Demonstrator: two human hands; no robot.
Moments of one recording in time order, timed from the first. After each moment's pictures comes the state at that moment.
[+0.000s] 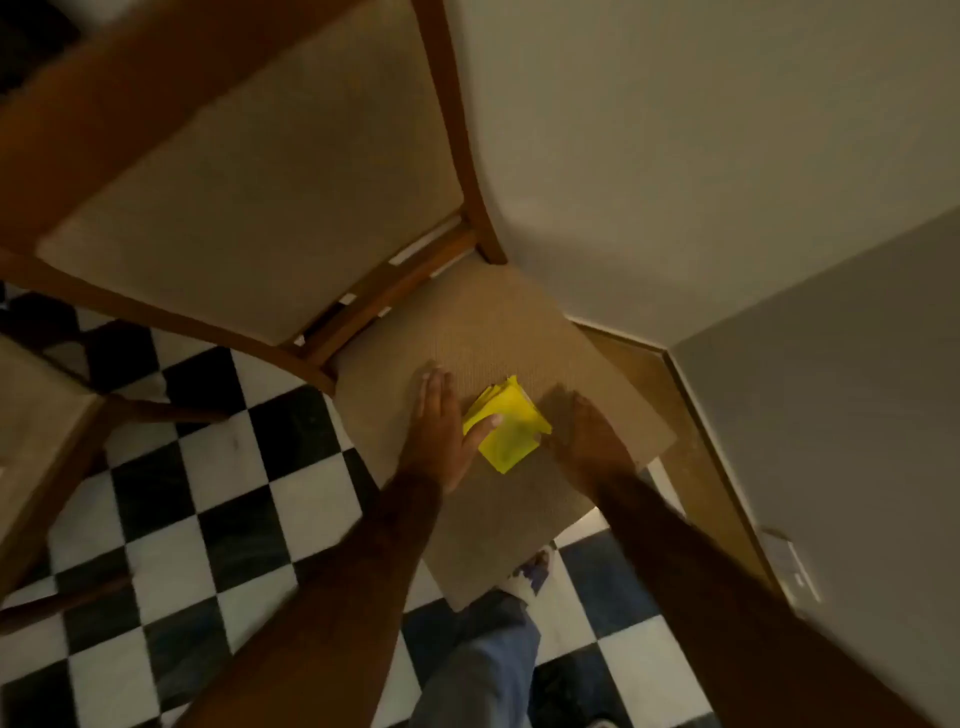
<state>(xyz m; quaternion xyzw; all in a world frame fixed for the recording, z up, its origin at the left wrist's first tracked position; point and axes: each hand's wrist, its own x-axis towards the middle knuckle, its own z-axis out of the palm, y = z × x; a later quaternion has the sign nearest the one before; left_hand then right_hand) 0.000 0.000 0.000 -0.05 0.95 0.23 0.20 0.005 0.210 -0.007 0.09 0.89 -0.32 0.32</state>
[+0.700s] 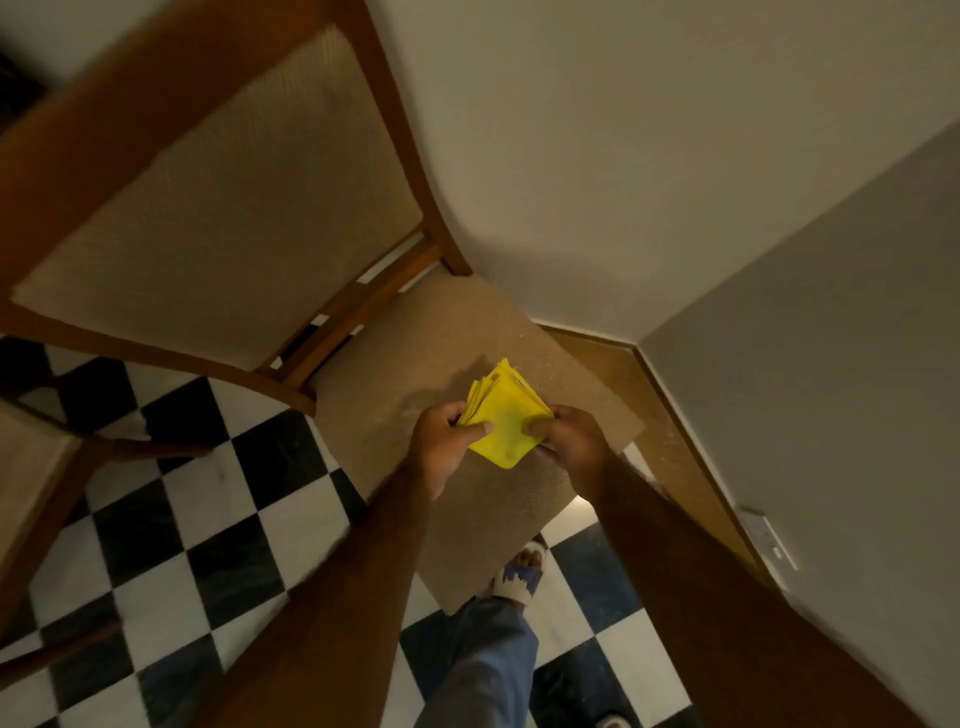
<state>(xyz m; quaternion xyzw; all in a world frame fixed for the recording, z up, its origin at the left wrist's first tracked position) -0.010 0.034 0.009 -0.20 0.76 0.56 0.28 0.000 0.217 0.018 0.39 0.56 -0.67 0.30</state>
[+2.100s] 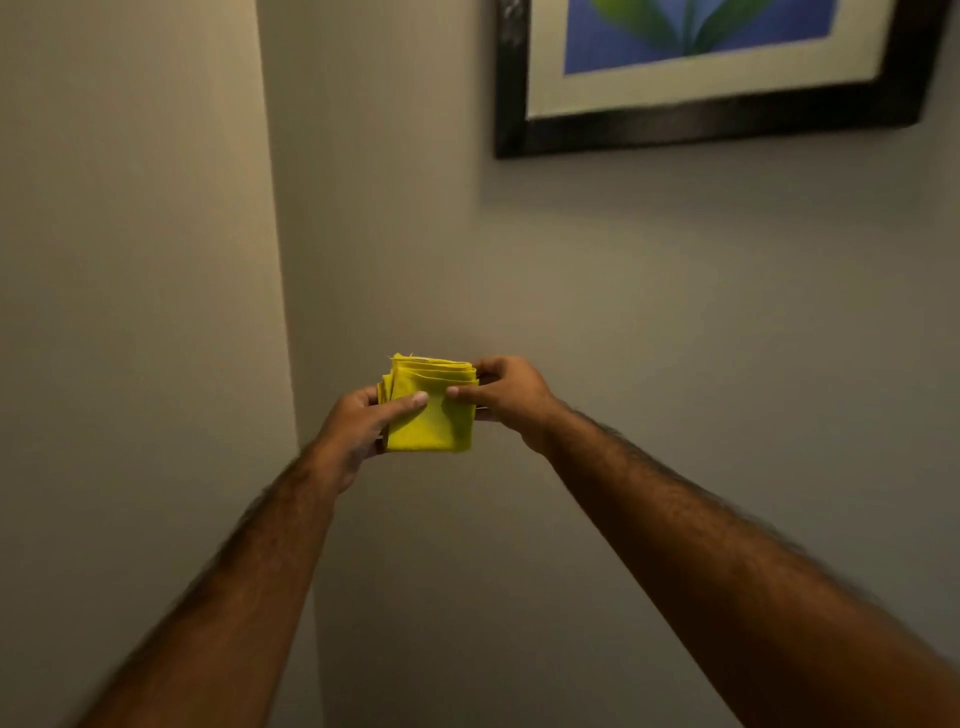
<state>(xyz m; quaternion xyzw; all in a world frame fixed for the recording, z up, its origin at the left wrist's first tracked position) 0.102 0.398 0.743 0.37 0.61 0.67 0.20 0.261 0.531 0.787 0.18 0.79 -0.51 -0.30</state>
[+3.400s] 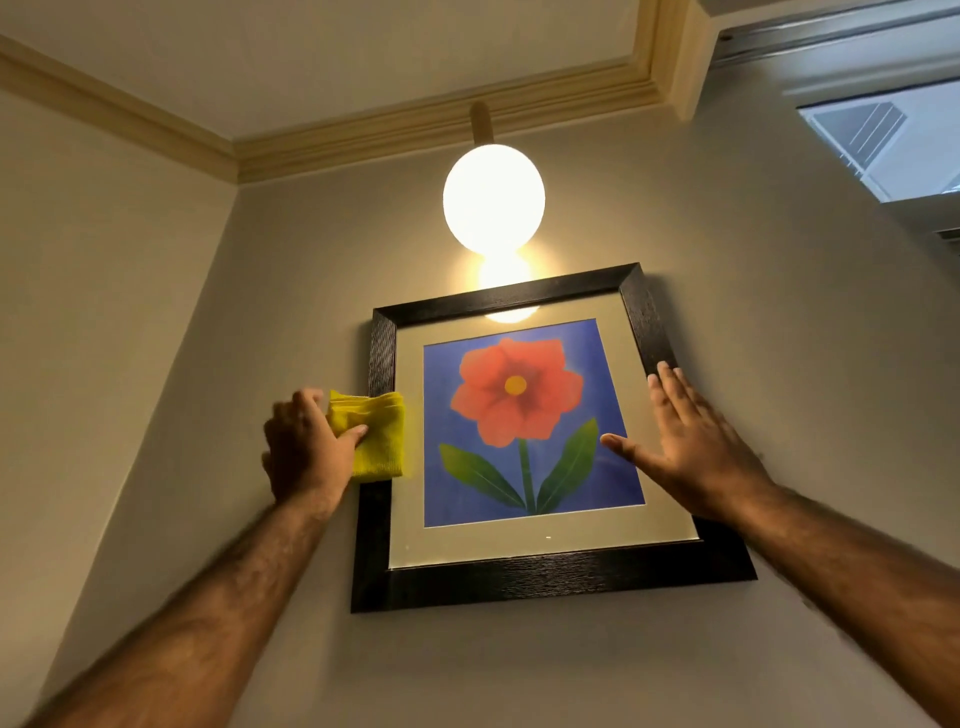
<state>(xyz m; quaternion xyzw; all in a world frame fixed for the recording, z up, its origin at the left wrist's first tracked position) 0.142 0.546 1.169 0.32 0.57 0.61 -0.46 0.503 0.716 1.131 0.35 0.71 0.22 -0.57</state>
